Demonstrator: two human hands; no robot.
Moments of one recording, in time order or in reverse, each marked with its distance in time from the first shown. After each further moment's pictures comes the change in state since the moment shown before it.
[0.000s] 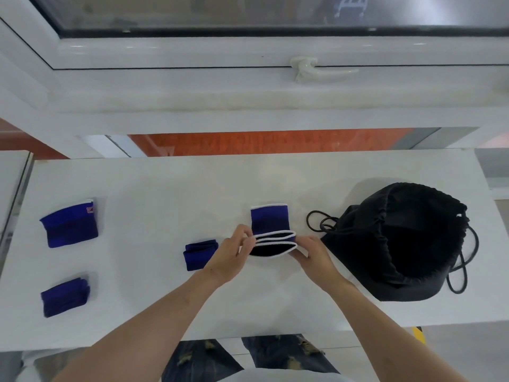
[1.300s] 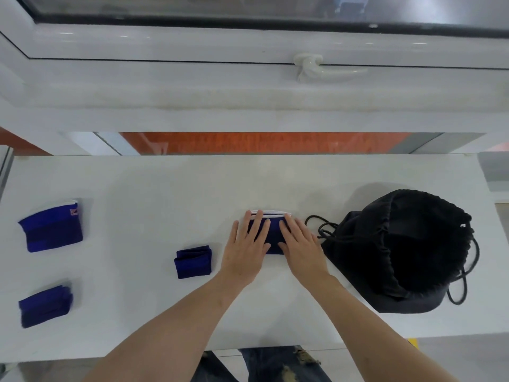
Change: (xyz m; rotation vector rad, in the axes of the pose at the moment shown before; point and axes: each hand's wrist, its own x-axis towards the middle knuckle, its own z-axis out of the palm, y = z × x) left_hand 0.059 -0.027 0.052 1.003 0.181 0.214; right_hand 0.036 0.007 0.021 -0.740 0.161 -0.120
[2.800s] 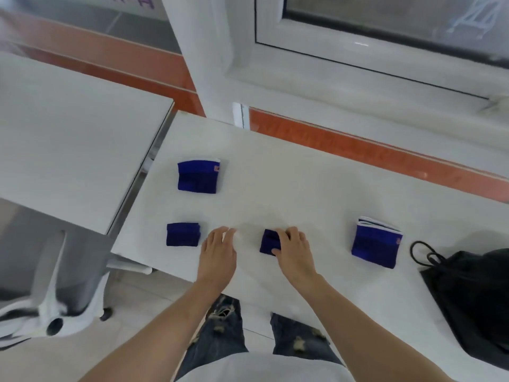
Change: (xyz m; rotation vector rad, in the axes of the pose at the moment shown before) left_hand -0.241 -0.209 -0.062 -0.283 0.108 -0.661; right_hand 0.016 -0.288 0.011 0.170 -0.384 -0.134
